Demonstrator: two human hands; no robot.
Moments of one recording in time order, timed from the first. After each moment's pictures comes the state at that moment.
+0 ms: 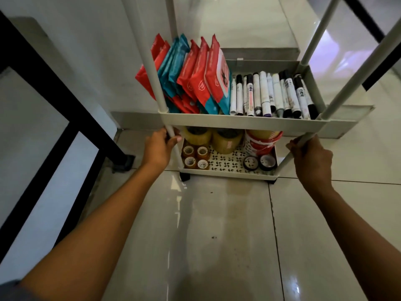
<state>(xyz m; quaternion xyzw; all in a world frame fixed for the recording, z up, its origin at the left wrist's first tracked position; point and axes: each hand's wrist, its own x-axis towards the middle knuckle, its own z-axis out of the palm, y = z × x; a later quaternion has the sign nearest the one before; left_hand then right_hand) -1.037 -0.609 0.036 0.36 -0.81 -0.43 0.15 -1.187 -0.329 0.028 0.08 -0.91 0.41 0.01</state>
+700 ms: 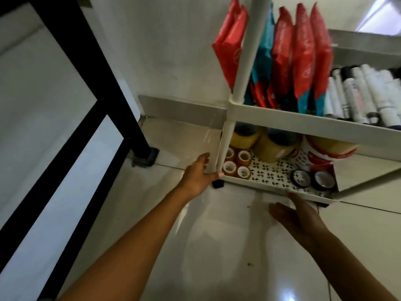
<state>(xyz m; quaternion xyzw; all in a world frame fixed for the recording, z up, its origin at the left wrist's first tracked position) -1.016 -0.640 -0.066 0.36 -0.74 -0.56 -0.02 -1.123 -0.408 -0.076 -0.28 -0.60 0.66 -0.36</state>
